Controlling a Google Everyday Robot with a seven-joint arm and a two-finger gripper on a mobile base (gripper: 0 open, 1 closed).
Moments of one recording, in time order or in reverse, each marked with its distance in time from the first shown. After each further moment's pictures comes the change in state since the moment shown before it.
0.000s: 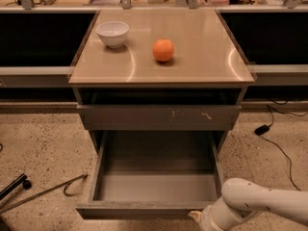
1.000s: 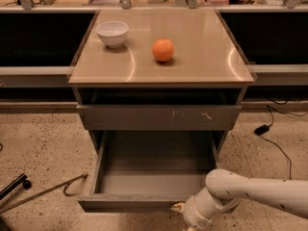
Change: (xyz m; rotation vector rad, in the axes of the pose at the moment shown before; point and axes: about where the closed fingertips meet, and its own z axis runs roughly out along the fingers) arm -0.048 -0.036 0.028 -0.044 -0.096 -0.093
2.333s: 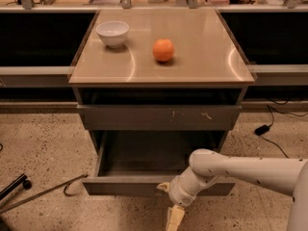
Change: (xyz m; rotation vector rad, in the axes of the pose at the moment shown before) arm -0.055 -0.058 -0.005 0.005 0.004 -0.106
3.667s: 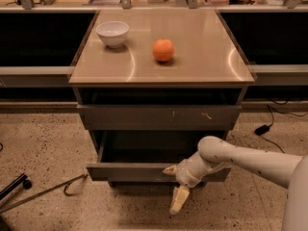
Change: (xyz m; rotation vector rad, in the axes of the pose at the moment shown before) arm 0.018 -0.073 -0.037 0.123 -0.037 -0.003
